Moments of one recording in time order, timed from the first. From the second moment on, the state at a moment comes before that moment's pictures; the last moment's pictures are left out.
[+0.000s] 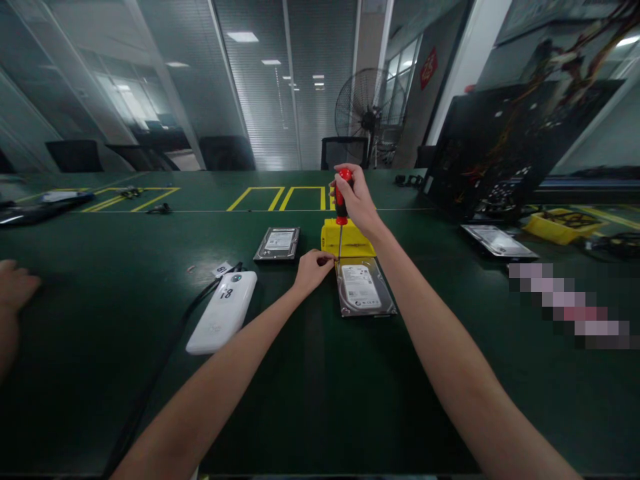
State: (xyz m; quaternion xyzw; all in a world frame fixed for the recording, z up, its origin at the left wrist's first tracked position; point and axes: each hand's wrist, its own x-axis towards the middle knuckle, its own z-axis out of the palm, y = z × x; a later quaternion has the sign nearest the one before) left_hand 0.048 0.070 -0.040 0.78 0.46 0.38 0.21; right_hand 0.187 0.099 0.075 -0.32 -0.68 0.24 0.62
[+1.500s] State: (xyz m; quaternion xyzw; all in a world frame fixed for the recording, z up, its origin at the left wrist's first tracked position) left_hand 0.047 0.070 -0.041 0.77 0.46 0.39 0.21; right_hand 0.181 0.096 0.073 -0.31 -0.66 0.23 0.64
